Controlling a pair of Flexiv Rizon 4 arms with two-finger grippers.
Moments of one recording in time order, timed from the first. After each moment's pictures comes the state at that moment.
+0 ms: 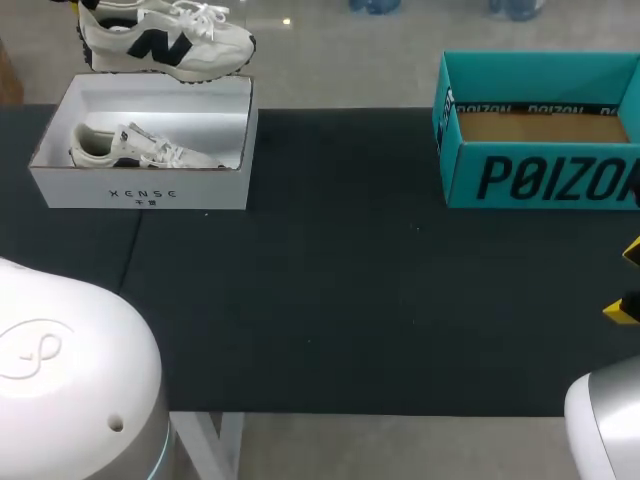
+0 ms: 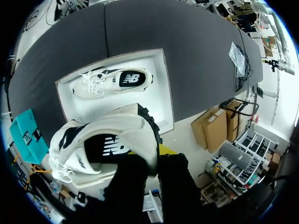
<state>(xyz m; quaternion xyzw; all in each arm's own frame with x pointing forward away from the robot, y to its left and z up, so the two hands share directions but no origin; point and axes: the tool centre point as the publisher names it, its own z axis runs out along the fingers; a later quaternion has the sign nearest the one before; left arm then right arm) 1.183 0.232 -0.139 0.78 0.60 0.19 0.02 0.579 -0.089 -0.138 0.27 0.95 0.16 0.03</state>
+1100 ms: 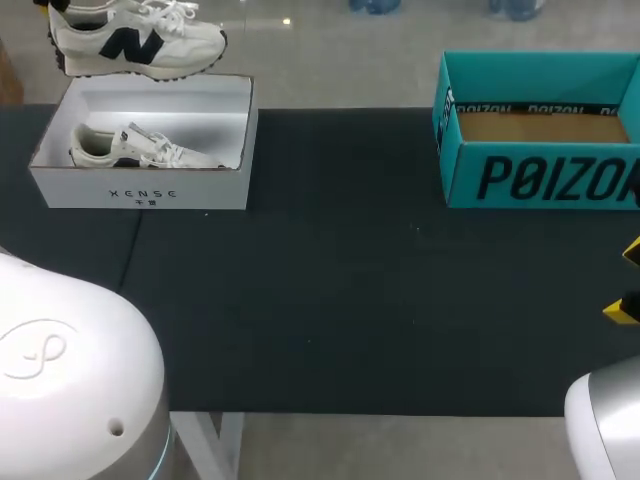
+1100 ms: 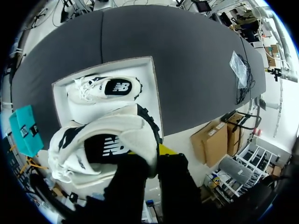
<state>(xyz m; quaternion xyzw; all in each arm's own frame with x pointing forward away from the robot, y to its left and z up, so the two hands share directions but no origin) 1.178 0.282 -0.147 0.76 0.63 0.14 0.00 0.579 -0.089 -0.138 0.27 0.95 0.16 0.03</state>
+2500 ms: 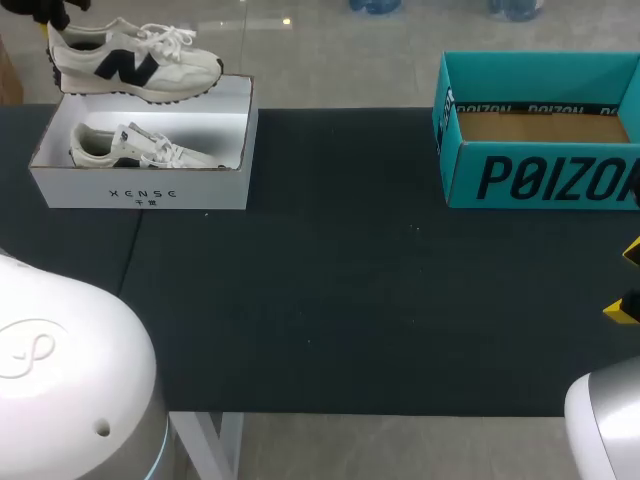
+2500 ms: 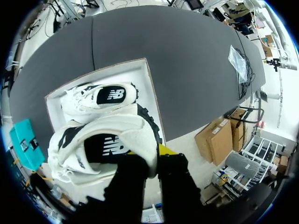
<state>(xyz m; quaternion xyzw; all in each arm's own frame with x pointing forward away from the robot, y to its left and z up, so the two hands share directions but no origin) 1.184 0.294 -0.182 0.79 0.60 0.13 -0.02 0.579 -0.089 -0.138 0.27 0.95 0.16 0.03</state>
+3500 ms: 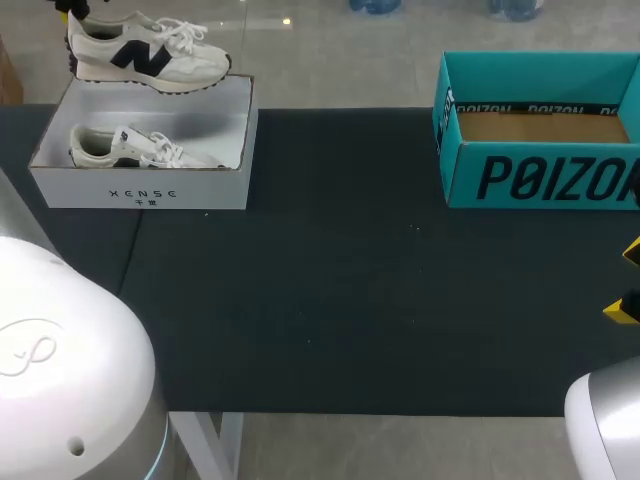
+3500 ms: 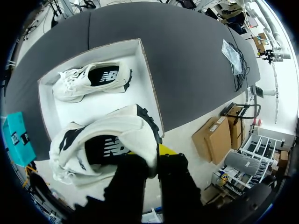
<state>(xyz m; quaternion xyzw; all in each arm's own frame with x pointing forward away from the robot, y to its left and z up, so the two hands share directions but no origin) 1.247 0.283 -0.198 0.79 0.59 0.14 -0.05 0.579 -0.089 -0.138 0.27 0.95 0.16 0.03</state>
